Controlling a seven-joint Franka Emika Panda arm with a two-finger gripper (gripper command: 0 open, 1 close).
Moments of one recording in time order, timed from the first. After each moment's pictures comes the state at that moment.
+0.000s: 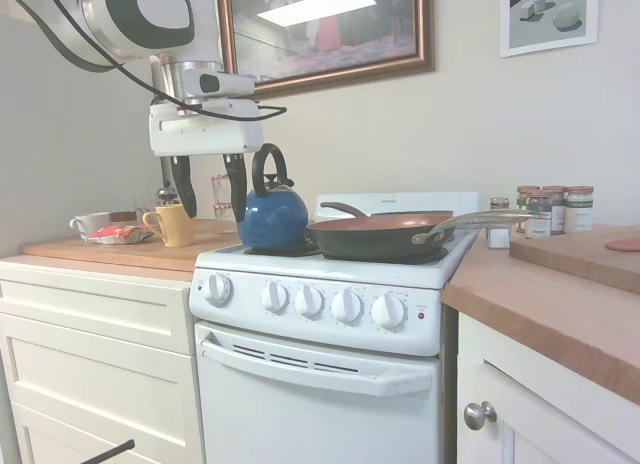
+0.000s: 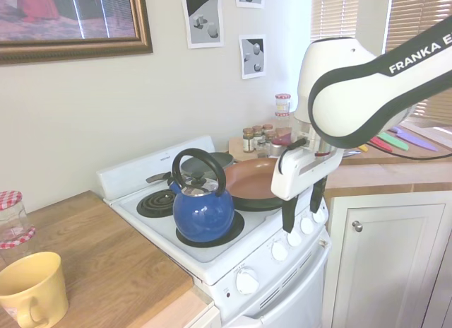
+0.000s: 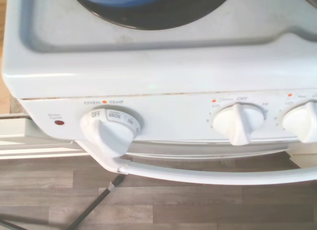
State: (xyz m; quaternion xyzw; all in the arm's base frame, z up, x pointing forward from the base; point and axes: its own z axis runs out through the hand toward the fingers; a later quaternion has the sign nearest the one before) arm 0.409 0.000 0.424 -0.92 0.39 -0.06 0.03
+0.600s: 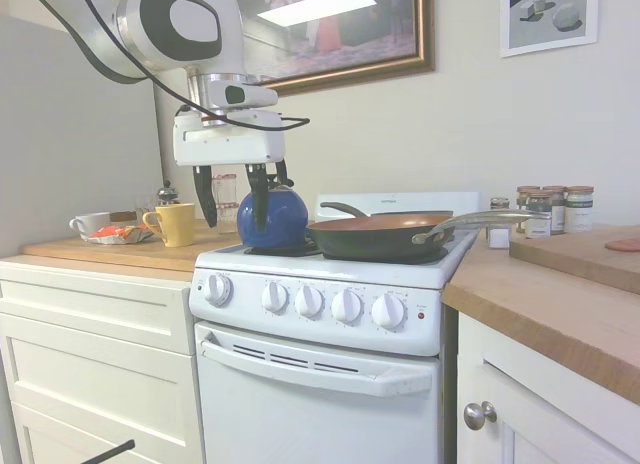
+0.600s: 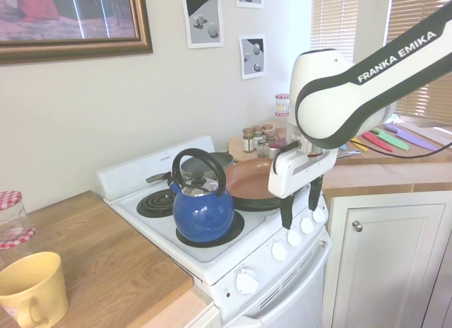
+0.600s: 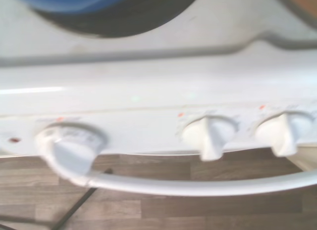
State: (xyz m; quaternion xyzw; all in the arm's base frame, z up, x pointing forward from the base) arm 0.442 -0.029 0.407 -0.92 0.40 -0.04 0.01
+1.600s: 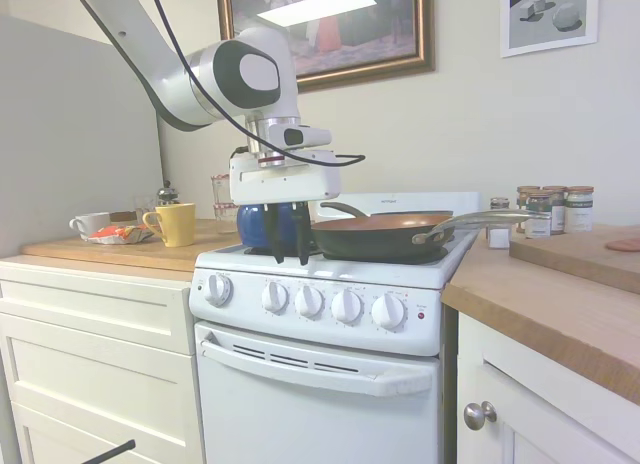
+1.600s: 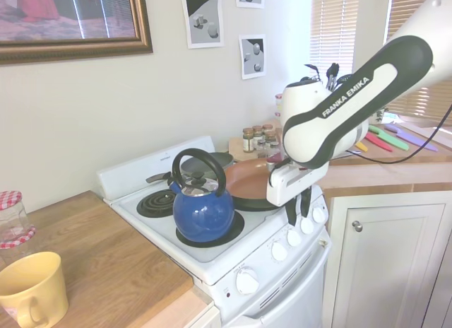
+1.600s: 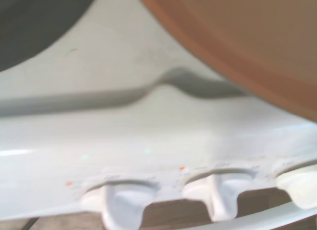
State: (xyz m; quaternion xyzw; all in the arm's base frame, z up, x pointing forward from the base) arm 0.492 -0.082 0.343 -0.91 0.42 -0.05 -0.03
